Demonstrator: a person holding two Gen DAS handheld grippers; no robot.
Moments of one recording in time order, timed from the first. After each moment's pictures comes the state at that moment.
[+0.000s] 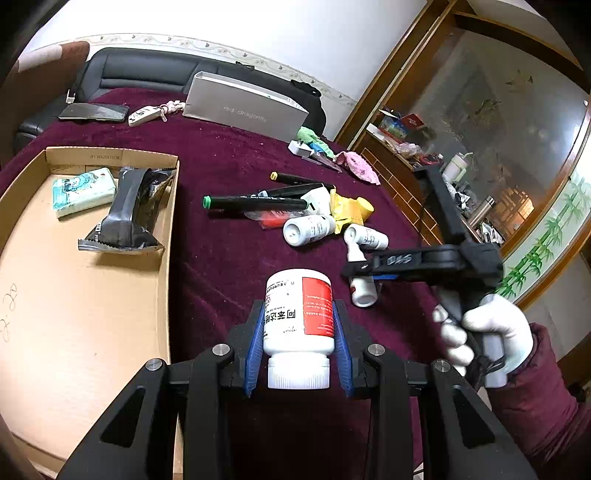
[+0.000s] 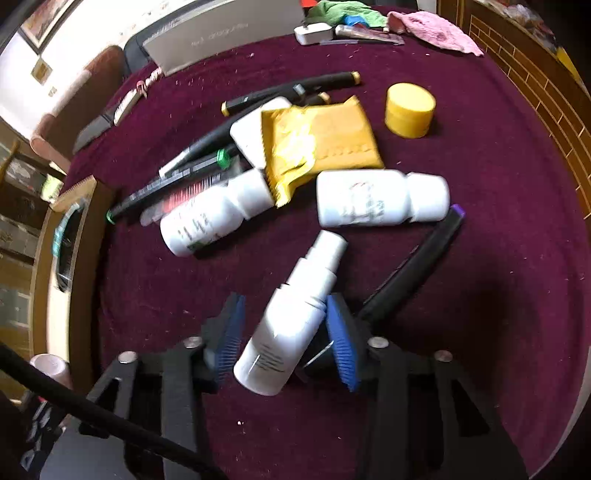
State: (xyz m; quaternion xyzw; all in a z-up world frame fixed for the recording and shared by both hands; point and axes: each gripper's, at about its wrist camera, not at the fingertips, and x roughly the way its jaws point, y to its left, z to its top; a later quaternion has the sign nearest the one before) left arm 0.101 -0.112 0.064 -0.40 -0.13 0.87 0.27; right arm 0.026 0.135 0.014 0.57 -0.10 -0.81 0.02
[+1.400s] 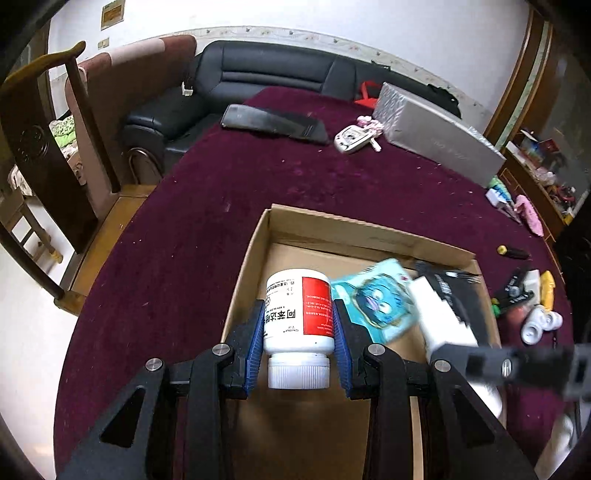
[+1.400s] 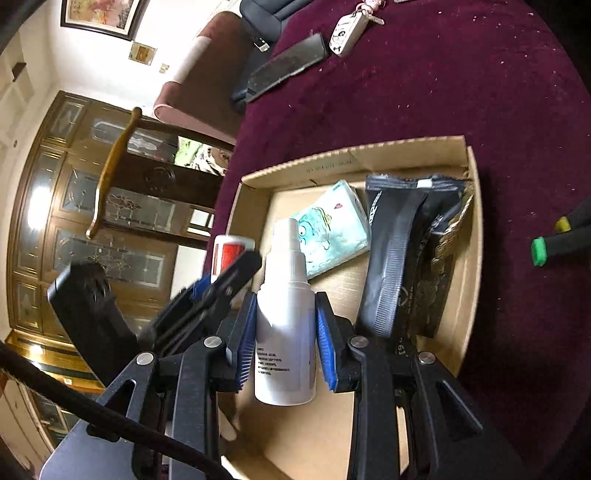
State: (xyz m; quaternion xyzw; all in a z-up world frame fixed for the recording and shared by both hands) left arm -0.053 -0.289 0.026 -0.45 -0.08 0.89 0.03; right arm -0.073 -0.121 0.007 0.57 -0.25 -0.72 0.29
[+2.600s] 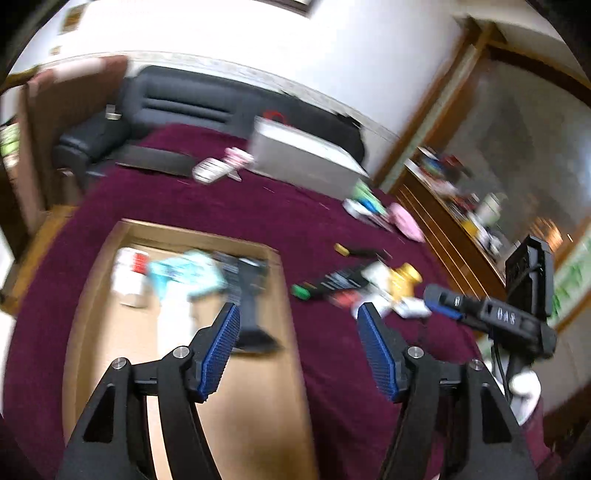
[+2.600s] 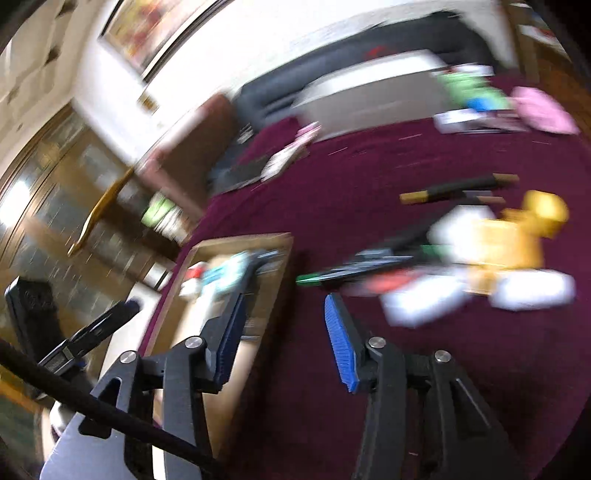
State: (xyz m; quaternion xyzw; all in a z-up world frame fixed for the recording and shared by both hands) left arm 0.040 -0.192 0.117 -0.39 -0.14 0.89 0.21; right arm 0.033 0.098 0.092 0.41 -0.22 -0.87 0.16
